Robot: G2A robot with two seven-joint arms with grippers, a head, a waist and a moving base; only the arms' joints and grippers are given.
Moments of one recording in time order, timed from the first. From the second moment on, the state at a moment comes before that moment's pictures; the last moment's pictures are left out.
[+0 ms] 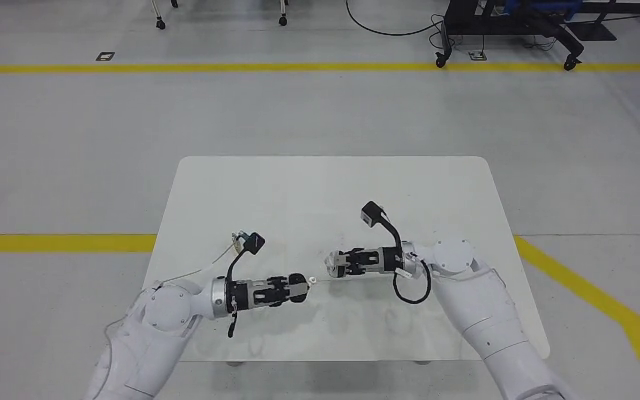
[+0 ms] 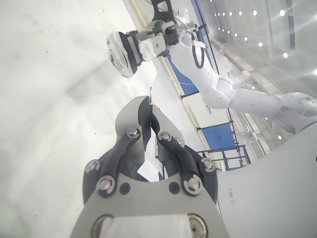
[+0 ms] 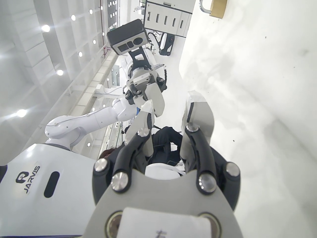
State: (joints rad) left arm 1.11 -1.15 -1.16 -1.42 -0.14 -0.55 -1.07; right arm -0.82 -1.23 1.06 -1.06 0.30 -0.34 1.27
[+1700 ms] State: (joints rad) left arm 1.00 -1.15 -1.03 -1.32 -0.16 -0.45 -1.08; right arm -0.77 -1.23 0.94 -1.04 0.30 -0.35 1.39
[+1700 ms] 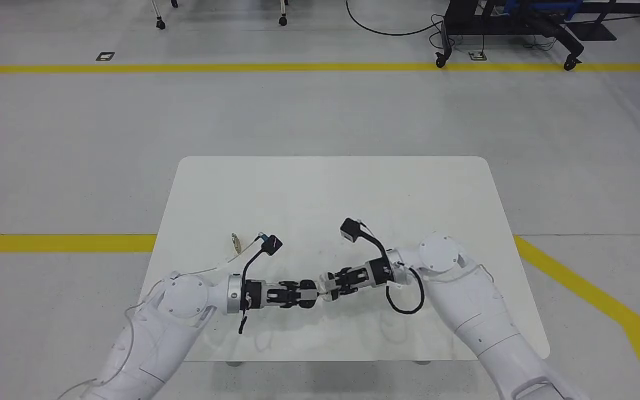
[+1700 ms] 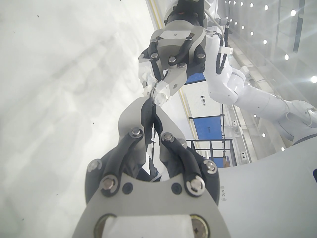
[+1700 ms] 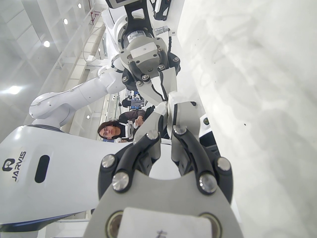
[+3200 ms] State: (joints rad) left arm 1.34 -1.06 -1.46 -1.55 -0.11 -0.51 -0.84; right arm -0.88 -1.20 1.13 -1.07 0.34 -0.48 0.86
